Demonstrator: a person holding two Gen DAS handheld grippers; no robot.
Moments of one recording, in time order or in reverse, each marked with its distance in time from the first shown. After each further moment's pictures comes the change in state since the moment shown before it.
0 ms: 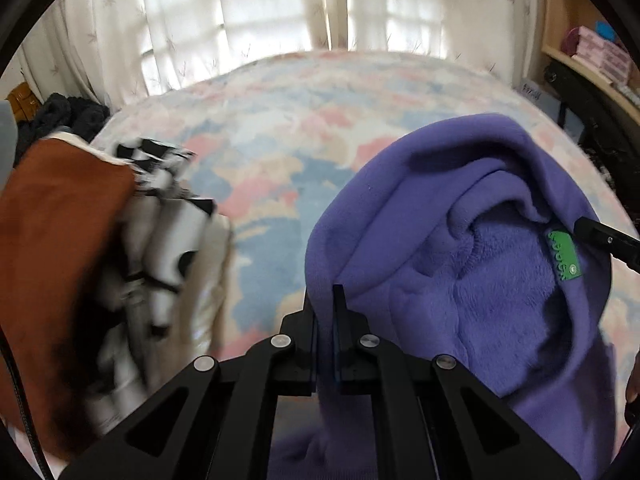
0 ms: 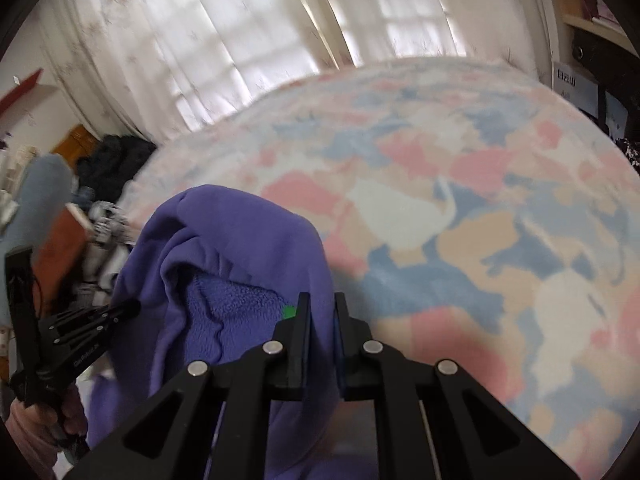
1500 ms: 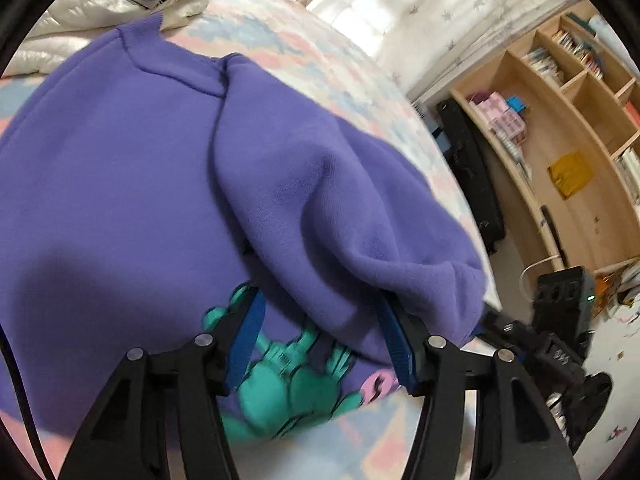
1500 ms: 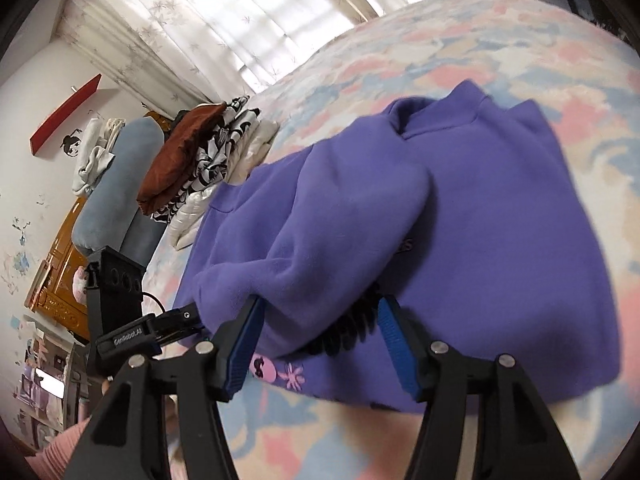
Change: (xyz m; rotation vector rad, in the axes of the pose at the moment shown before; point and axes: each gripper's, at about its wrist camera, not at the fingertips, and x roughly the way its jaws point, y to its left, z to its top) left arm -0.108 0.011 -0.303 -0.385 0.063 -0.656; right arm -0.160 0.037 -0.278 0.135 0.102 0.272
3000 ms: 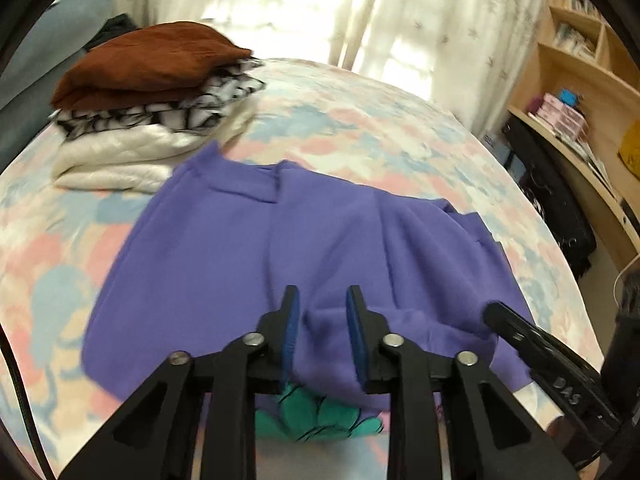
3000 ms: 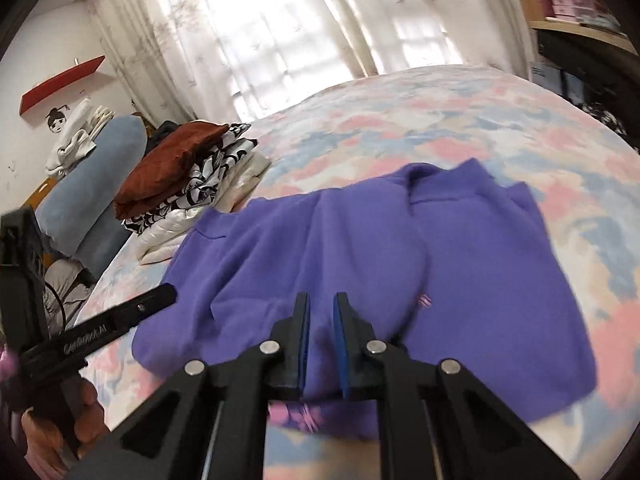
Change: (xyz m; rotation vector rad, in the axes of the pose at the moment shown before) left arm -0.028 -0.074 0.009 0.168 -0.215 0.453; right arm -0.003 0.057 0.002 -0.177 -0.187 -0.209
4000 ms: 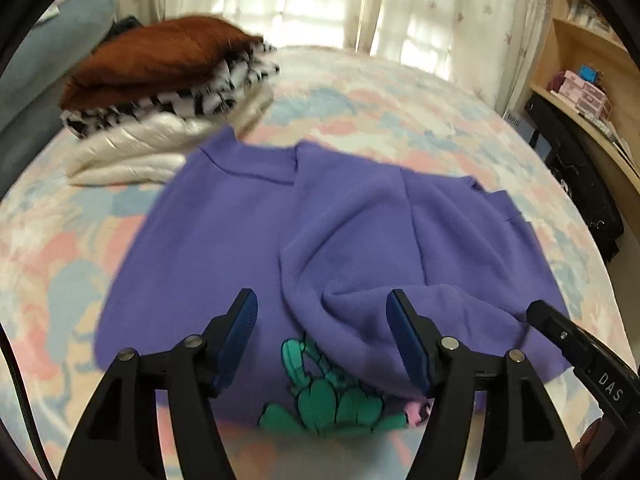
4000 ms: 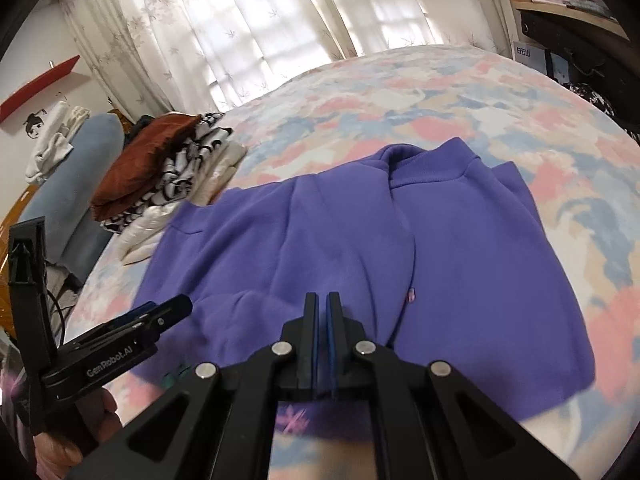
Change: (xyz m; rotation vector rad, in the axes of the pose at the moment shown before) left arm -0.005 -0.002 -0.013 0.030 0.035 0.127; right arm 0.003 -0.006 -0.002 0.058 0.066 -0.060
